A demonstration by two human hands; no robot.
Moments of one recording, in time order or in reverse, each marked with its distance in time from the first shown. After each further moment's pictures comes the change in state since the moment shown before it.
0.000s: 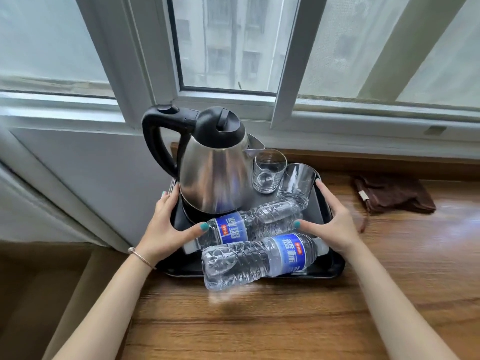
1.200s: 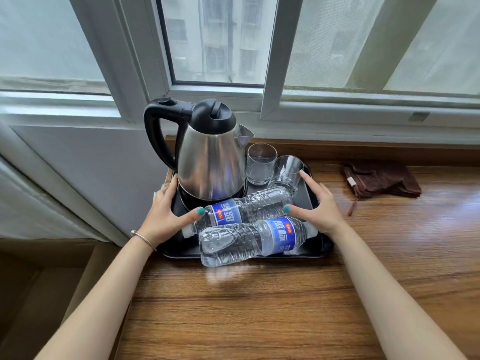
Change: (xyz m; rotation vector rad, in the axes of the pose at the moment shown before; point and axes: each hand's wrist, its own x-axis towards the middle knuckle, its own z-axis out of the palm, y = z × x) left_hand 0.008 -0.013 0.005 0.164 -0.030 0.056; right_hand 0.000 0.009 -0.002 -0.152 -0.064 0.094
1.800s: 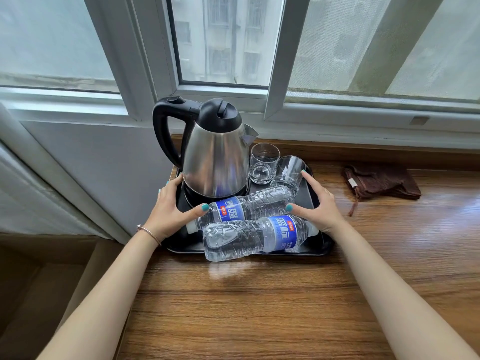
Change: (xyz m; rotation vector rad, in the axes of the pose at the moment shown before) left_hand -0.005 0.007 0.000 -0.049 0.035 -0.050; right_hand -0.001 -0.001 0.000 -0.077 -0.017 -0.023
